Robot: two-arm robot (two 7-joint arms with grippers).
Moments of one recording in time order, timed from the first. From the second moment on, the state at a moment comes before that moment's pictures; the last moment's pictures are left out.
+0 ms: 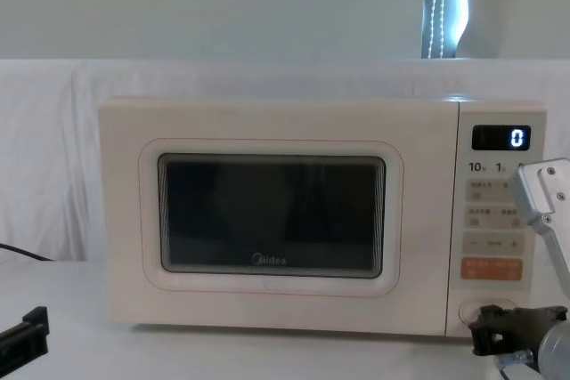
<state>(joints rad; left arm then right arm) 0.27 0.24 0.04 -1.85 -0.25 -0.02 -0.02 0.38 -0.04 -0.11 -1.10 -0.14 0.07 -0.01</state>
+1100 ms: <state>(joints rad) 0.27 0.24 0.04 -1.85 -0.25 -0.02 -0.02 0.41 -0.06 -0.08 -1.05 -0.14 0.06 -0.03</state>
